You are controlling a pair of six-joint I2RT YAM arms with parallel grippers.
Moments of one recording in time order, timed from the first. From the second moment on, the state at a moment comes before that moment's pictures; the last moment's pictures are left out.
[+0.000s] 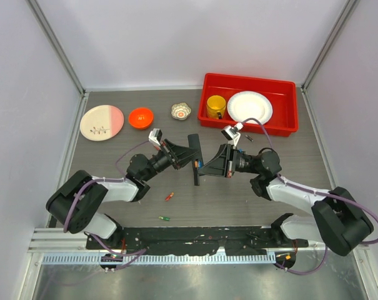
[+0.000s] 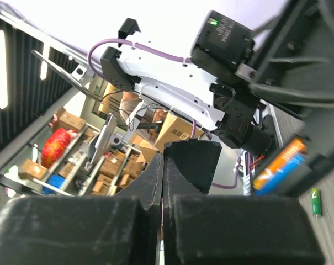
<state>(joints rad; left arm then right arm) -0.65 1.48 0.40 1.29 0.34 -1.60 0.57 1.20 0.43 1.23 -0.92 1.41</state>
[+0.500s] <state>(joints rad) -0.65 1.46 0.40 1.29 0.34 -1.63 0.54 1.35 0.38 1.28 -0.91 1.58</state>
